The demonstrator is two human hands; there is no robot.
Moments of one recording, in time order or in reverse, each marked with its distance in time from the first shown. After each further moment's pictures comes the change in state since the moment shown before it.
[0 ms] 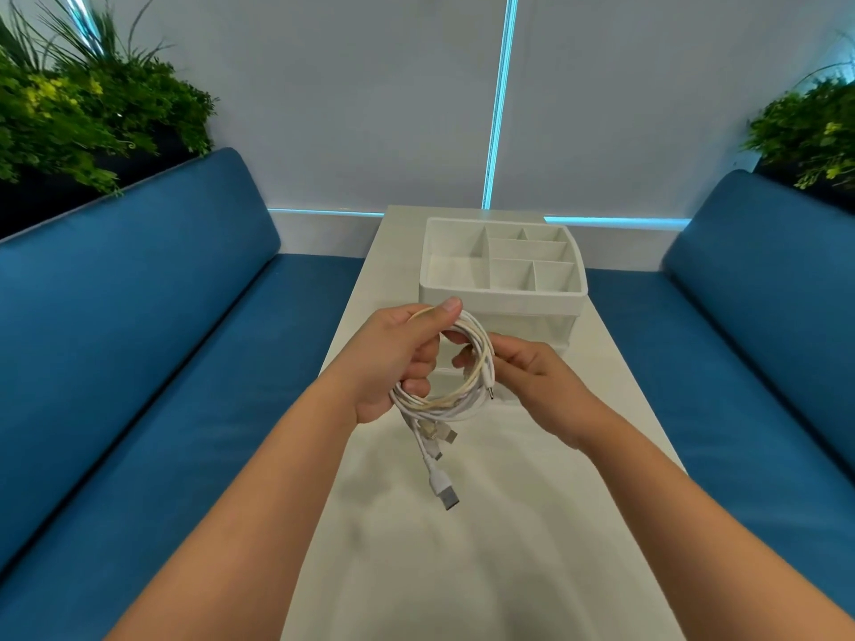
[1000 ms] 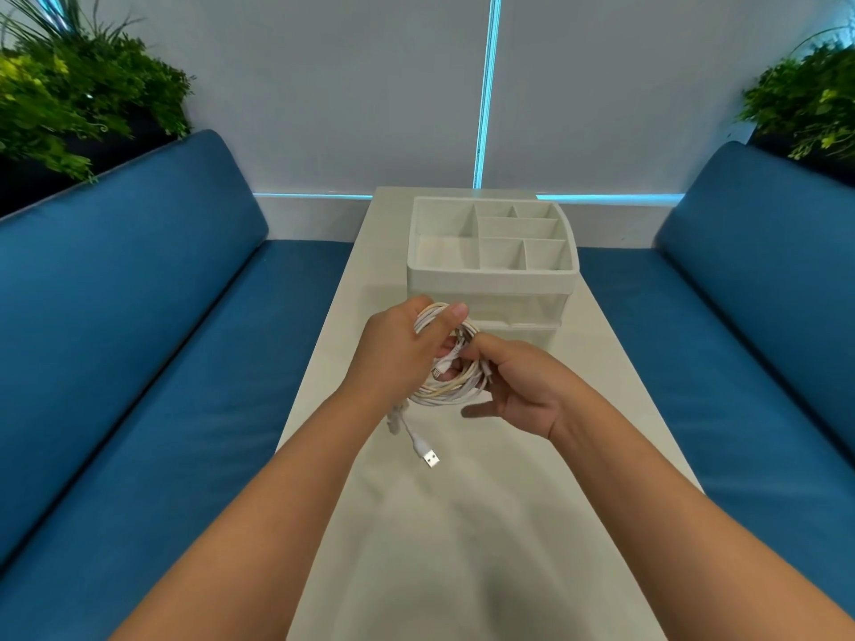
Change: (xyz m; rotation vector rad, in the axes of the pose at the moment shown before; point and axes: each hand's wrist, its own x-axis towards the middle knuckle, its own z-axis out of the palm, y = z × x) left_hand 0.028 -0.038 0.010 0.666 0.313 0.263; right_hand 0.011 0.010 0.011 0.488 0.066 0.546
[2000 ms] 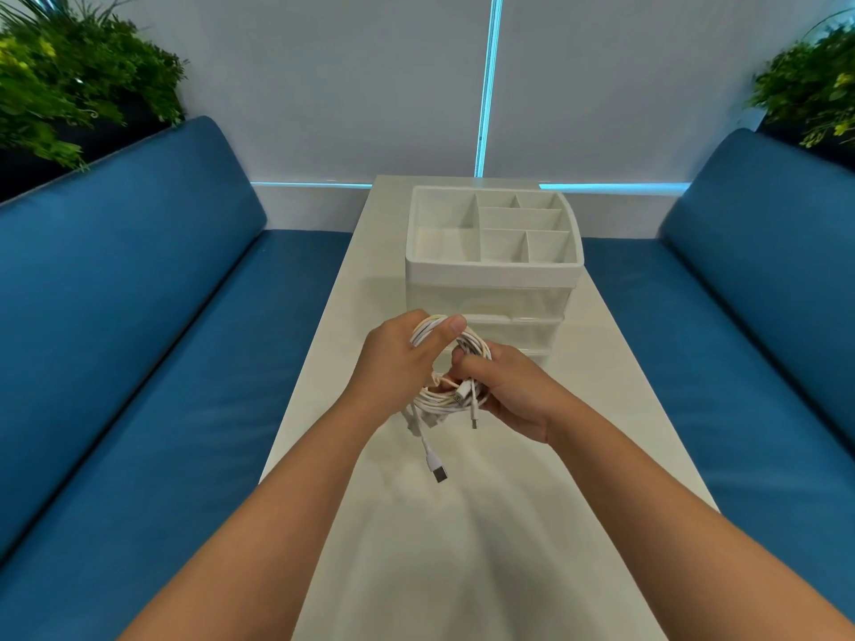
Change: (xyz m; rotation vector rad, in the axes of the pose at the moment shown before) left_hand 0.005 -0.029 0.015 -0.092 -0.030 -0.063; right_hand 0.017 0.021 -0.007 -0.115 -0.085 -0.140
